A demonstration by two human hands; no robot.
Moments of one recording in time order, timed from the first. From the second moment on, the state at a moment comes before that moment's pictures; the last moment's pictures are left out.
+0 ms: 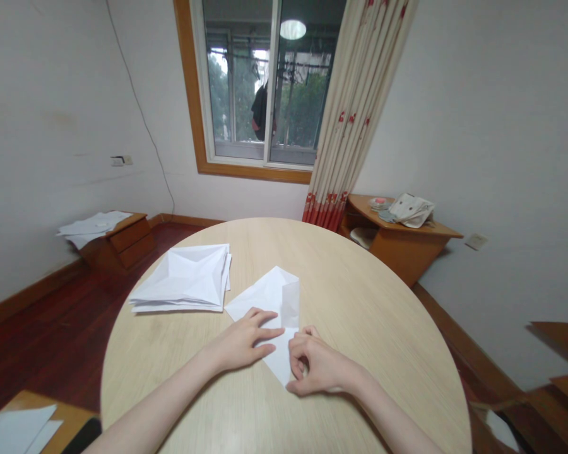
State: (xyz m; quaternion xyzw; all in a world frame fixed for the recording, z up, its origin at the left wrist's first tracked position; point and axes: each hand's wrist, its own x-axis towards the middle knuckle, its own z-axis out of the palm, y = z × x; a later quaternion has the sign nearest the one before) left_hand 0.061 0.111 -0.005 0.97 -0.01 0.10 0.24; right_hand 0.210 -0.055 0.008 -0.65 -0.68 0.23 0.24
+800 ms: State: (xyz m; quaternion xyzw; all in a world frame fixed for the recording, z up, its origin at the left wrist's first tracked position) left_hand 0.060 0.095 -0.004 0.94 0.07 0.08 0.32; right_hand 0.242 -0.053 -0.004 -0.67 -0.68 -0.14 0.27
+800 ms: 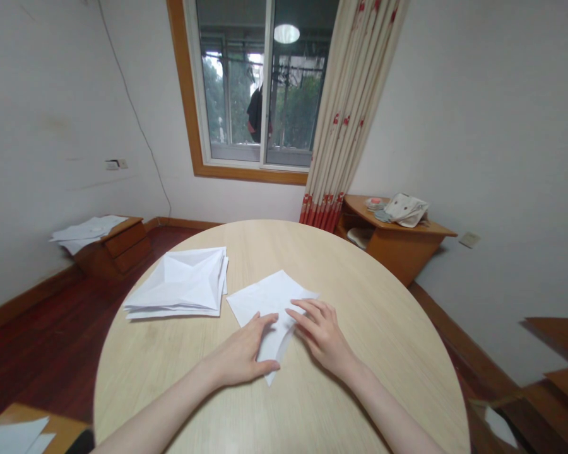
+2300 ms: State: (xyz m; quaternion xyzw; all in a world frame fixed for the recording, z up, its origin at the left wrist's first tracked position) left_hand 0.062 0.102 -0.011 0.89 0.09 0.35 0.28; right_hand 0.242 -0.051 -0.001 -0.73 -0.57 0.13 0.34
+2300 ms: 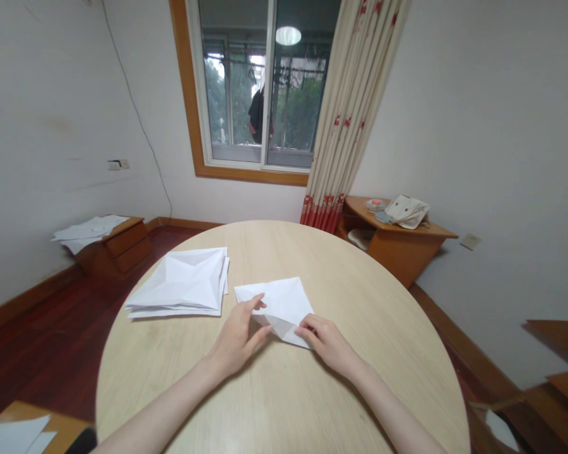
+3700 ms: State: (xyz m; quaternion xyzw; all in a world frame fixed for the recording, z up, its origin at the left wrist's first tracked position) left_hand 0.074 0.096 -0.021 0.91 0.13 0.31 0.23; right_hand 0.217 -0.041 -0.014 -0.74 -0.54 0.14 0.37
